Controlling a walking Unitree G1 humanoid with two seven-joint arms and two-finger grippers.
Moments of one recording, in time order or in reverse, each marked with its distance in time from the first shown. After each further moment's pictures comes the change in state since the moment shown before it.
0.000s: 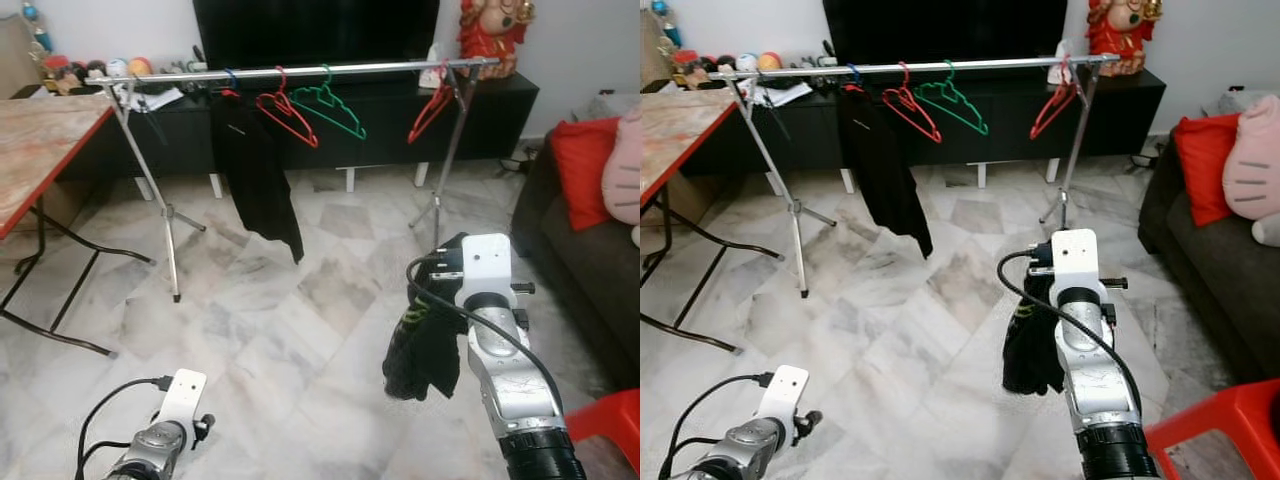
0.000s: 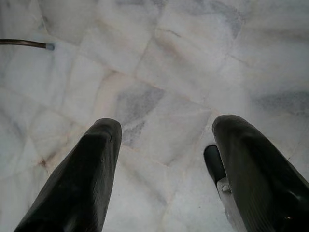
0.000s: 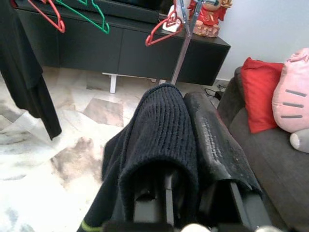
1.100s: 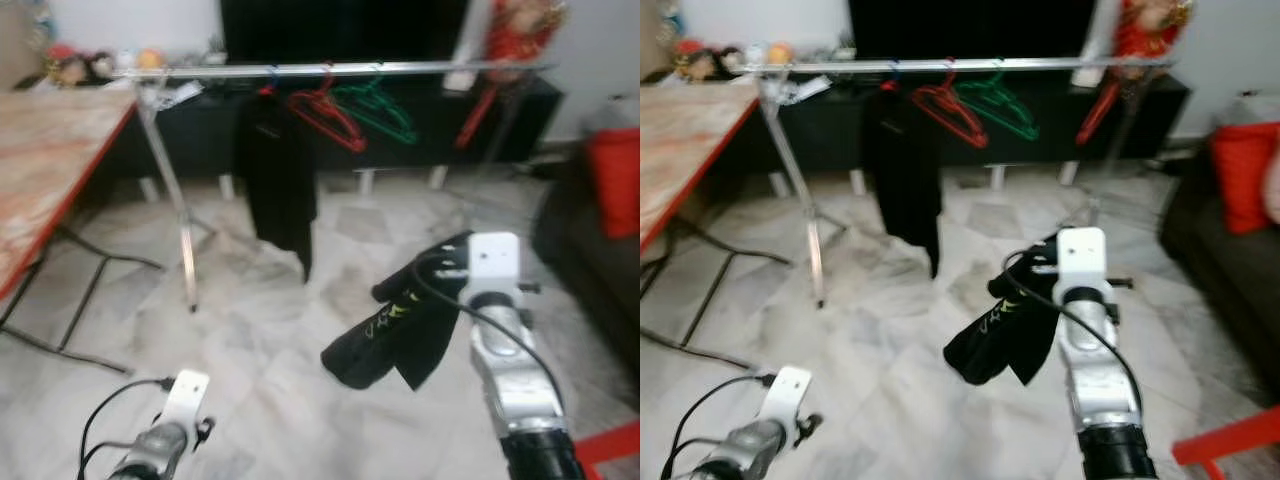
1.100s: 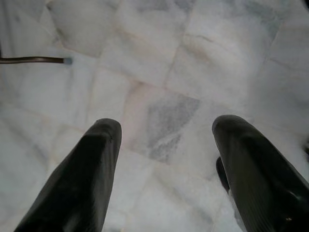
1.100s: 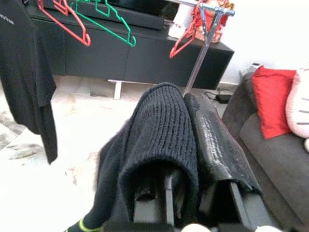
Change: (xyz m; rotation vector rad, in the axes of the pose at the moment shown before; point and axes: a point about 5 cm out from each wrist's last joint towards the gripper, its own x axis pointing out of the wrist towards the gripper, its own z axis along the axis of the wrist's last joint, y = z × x) left arm 0.000 0.005 0.002 0.024 0.006 0.017; right arm -0.001 0.004 0.007 0.016 -0.027 0.005
